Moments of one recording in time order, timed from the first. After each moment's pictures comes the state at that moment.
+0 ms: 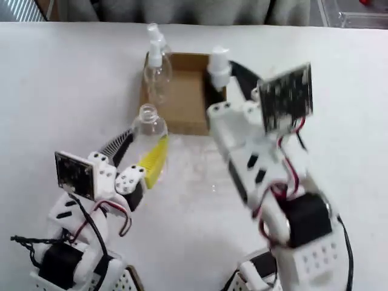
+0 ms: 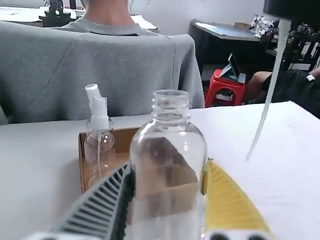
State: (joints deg) left arm 17.9 -94.1 66.4 47.0 9.2; right arm -28.2 -54.5 17.6 47.7 4.6
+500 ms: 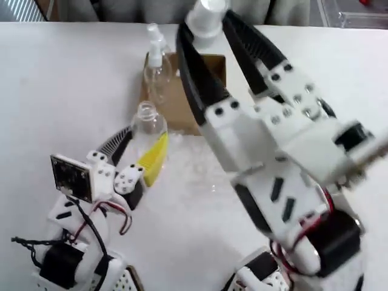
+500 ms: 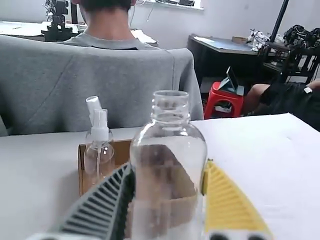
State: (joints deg) left arm 17.8 -95.0 68.6 42.9 9.2; right arm -36.4 -40.9 -9.9 38.8 4.6
